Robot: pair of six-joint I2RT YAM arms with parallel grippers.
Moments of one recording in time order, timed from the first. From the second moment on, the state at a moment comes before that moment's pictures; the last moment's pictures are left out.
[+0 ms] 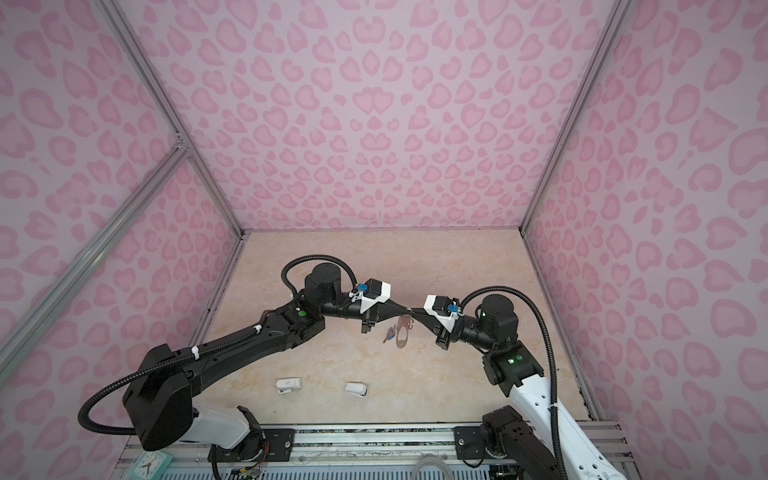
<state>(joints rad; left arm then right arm) -0.78 1.46 1.01 0.27 0.86 0.28 0.33 0.77 0.60 -0.01 -0.80 -0.33</state>
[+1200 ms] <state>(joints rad) -0.82 1.46 1.31 -0.48 0.55 0.79 0.37 0.85 0.68 -0.31 -0.79 -0.51</state>
